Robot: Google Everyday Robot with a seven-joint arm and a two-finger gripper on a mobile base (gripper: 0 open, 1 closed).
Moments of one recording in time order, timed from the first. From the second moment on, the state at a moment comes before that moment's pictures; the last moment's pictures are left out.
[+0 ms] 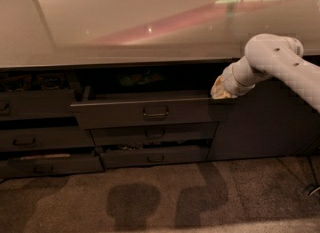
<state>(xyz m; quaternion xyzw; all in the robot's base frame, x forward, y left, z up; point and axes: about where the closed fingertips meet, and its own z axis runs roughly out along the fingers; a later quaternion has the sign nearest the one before) 0.682 -0.218 0.717 -0.75 0.61 -0.08 0.24</state>
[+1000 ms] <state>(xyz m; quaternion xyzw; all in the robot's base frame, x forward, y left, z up) 0.711 -0.219 0.724 -0.75 0.59 0.00 0.30</state>
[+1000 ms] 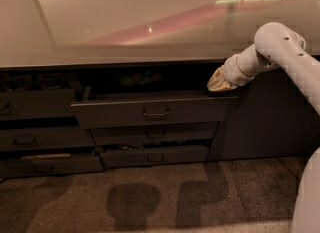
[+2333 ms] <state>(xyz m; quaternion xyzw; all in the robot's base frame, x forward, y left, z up) 0.700 -0.223 0.680 -0.74 0.61 0.02 0.27</state>
